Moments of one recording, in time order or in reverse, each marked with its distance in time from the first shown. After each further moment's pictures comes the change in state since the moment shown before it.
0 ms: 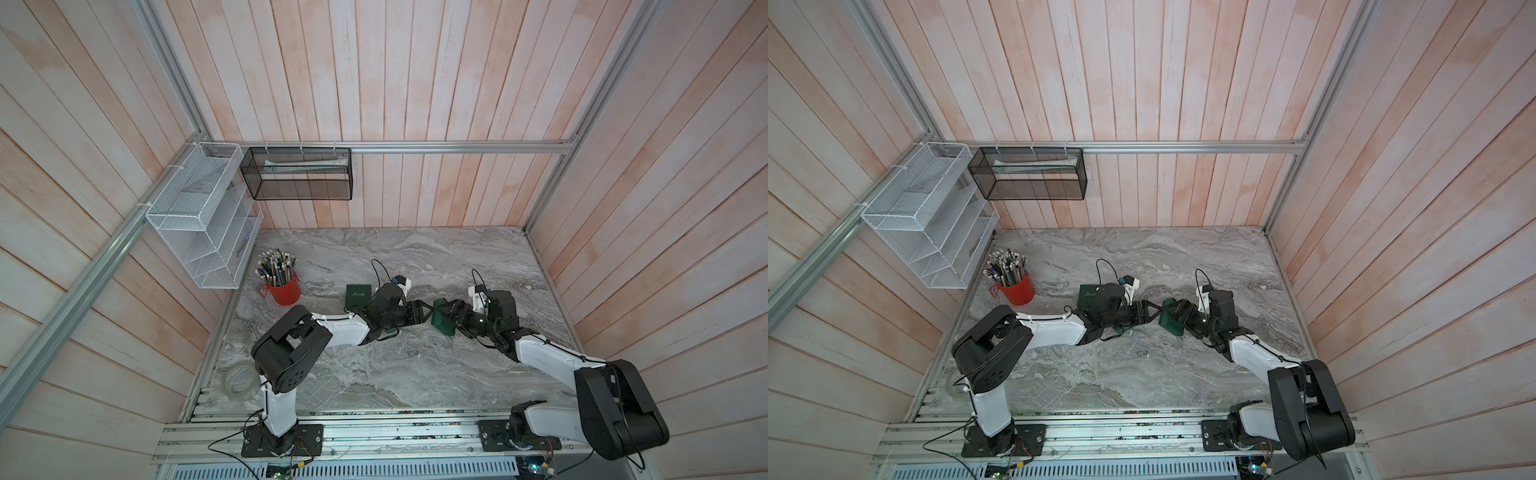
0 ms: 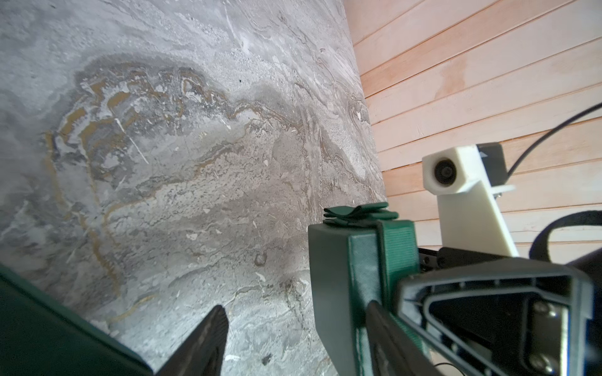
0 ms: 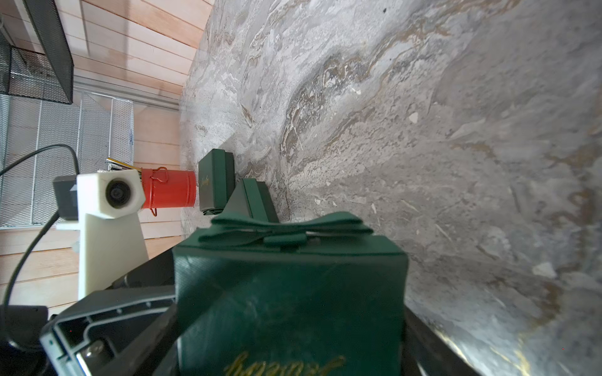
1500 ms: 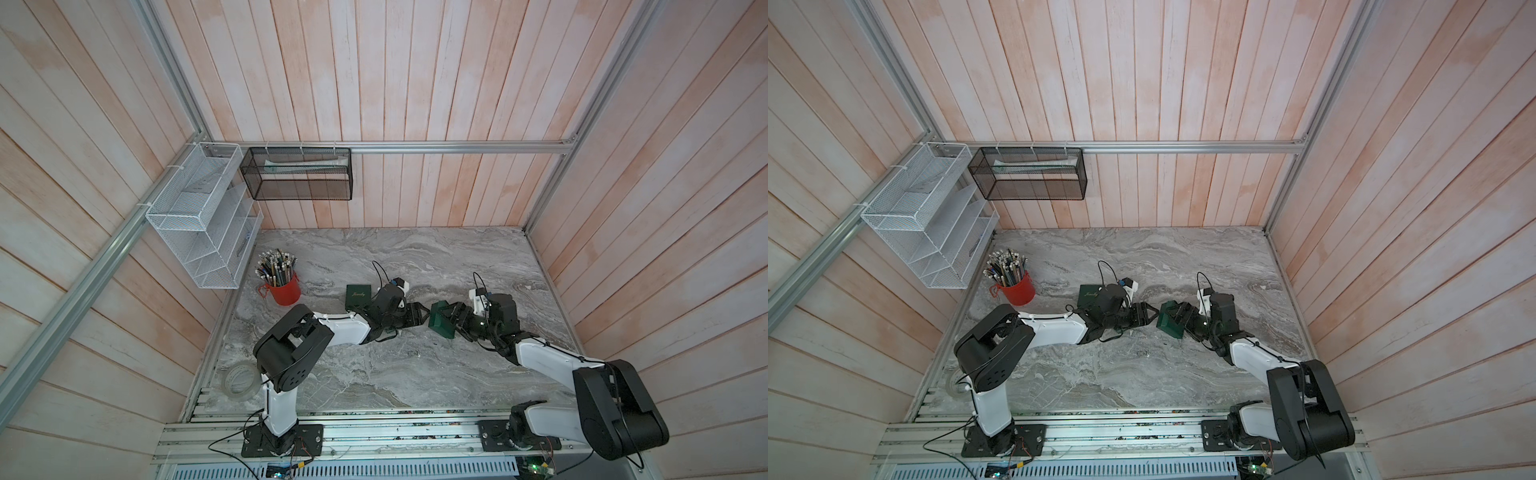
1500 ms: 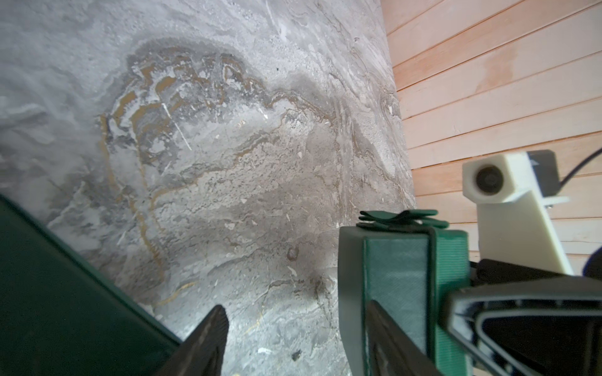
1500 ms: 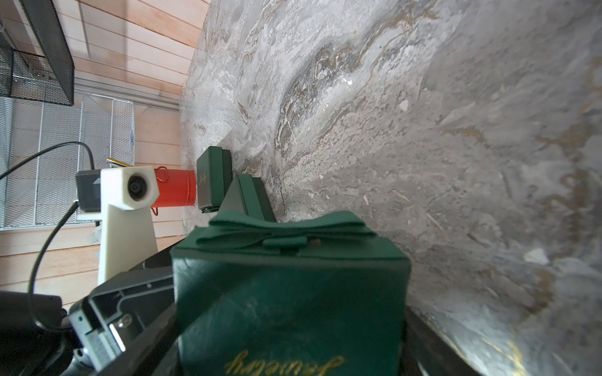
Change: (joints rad) left arm 0.001 0.019 0.014 -0.088 -0.045 0.023; right arm -0.007 0.000 -0.038 0.041 -0.013 0.017
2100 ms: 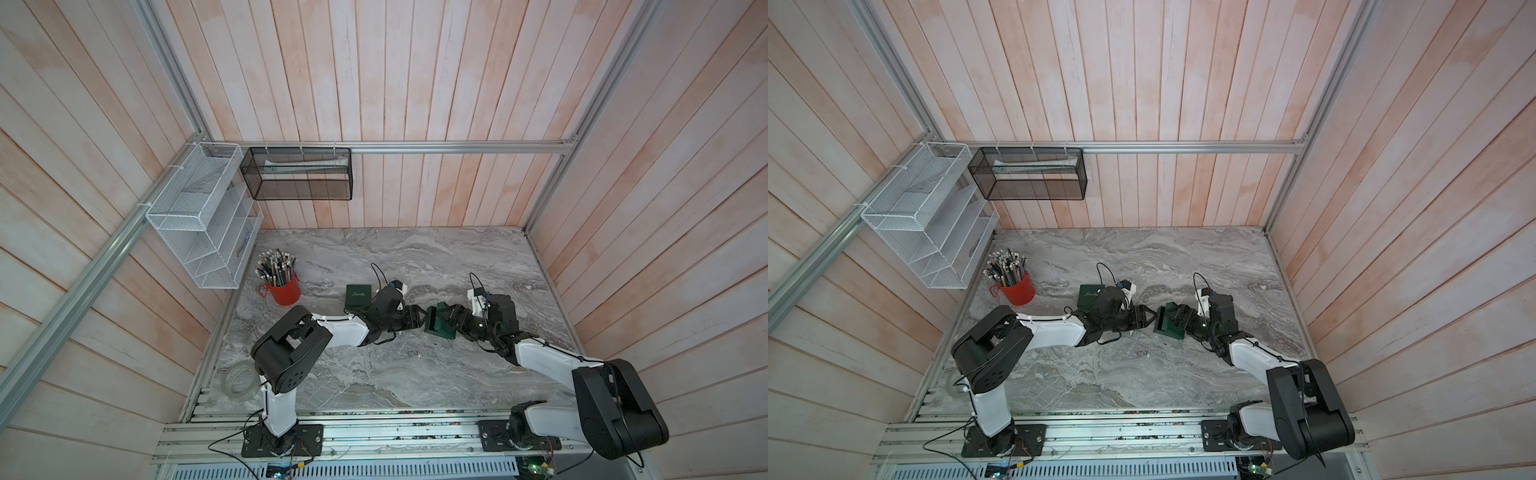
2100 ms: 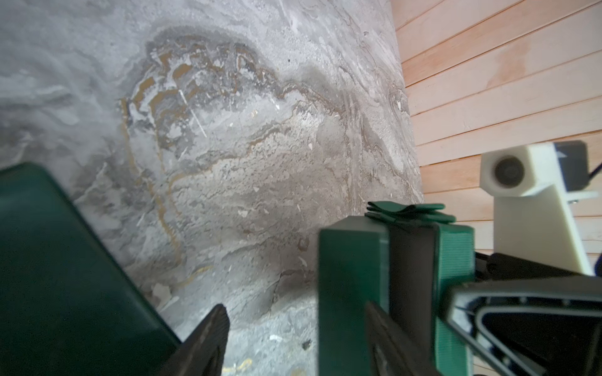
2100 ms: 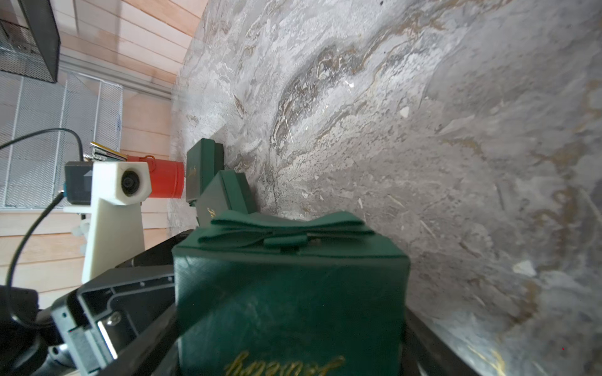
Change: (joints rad) left arm 0.002 -0.030 -0.045 -0.005 -0.016 0.005; right arm 0.007 0.007 -0.003 -0.022 0.030 -0.108
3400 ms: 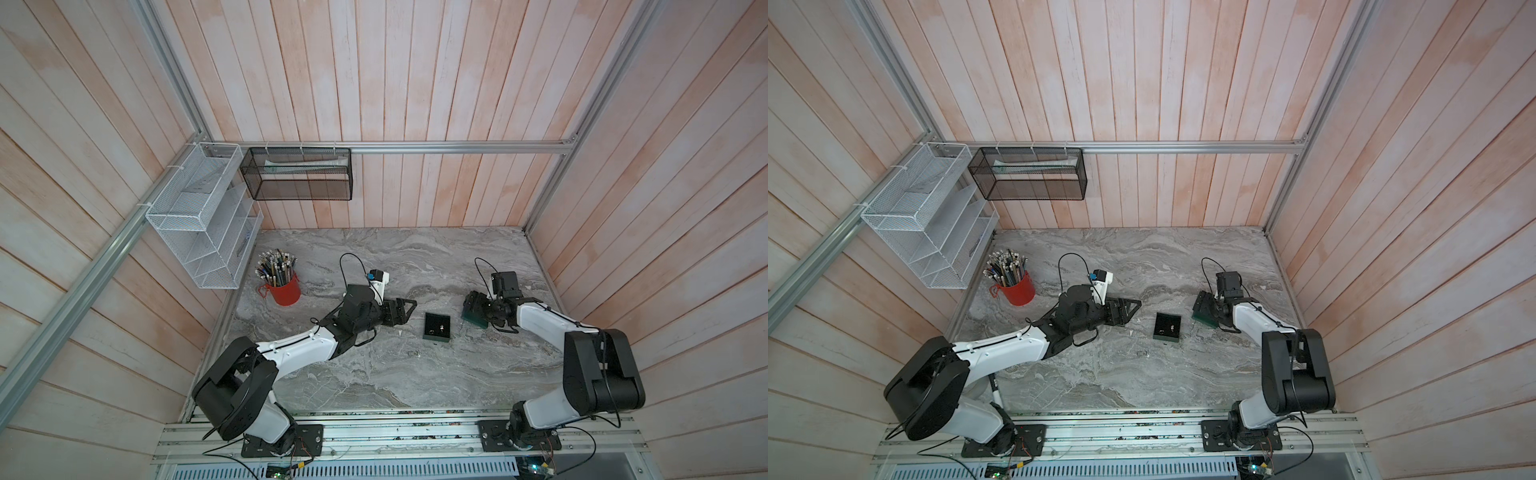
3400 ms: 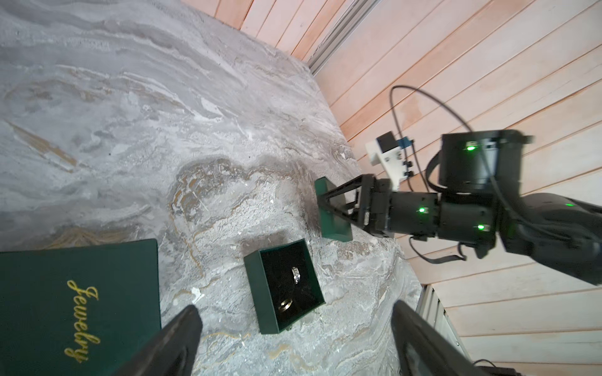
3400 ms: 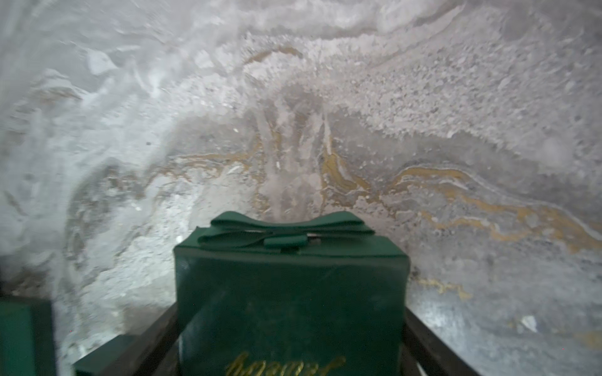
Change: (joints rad) left arm 0.061 -0.380 -0.199 0.086 -0.040 0.183; right arm -0.146 0.239 0.364 -0.503 0.443 -0.290
